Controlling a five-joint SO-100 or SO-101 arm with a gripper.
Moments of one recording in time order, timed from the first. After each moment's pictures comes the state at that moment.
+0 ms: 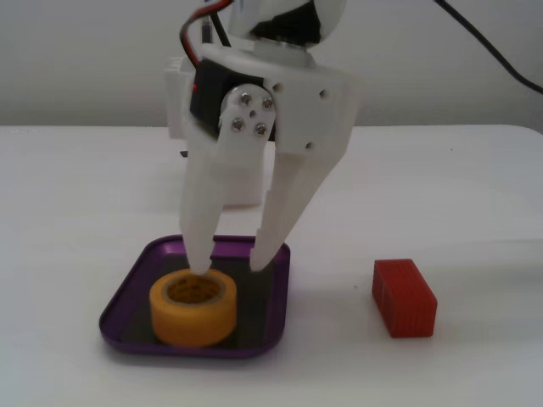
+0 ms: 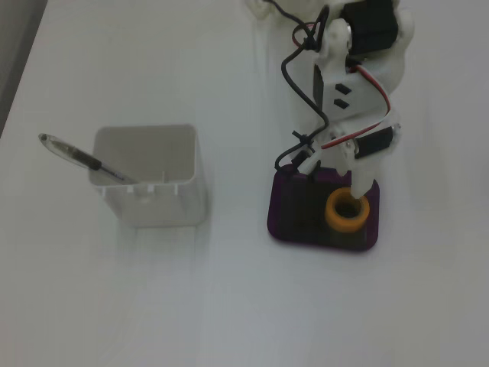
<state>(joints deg) -10.7 63.3 58.4 69.0 -19.2</state>
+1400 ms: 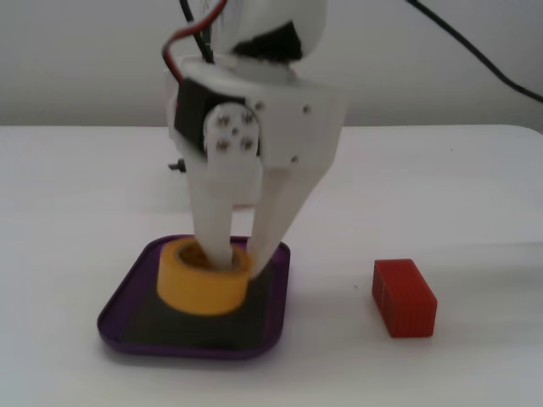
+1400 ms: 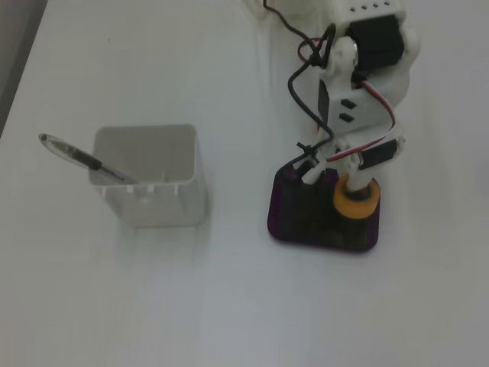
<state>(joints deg) -11.0 58.1 48.3 74.8 -19.2</state>
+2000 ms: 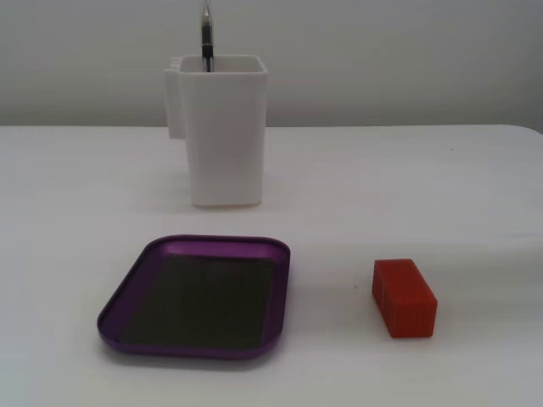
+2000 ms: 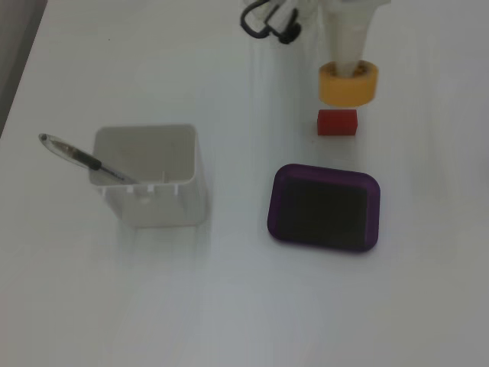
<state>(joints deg) -4.1 86.9 44.3 94.0 -12.8</state>
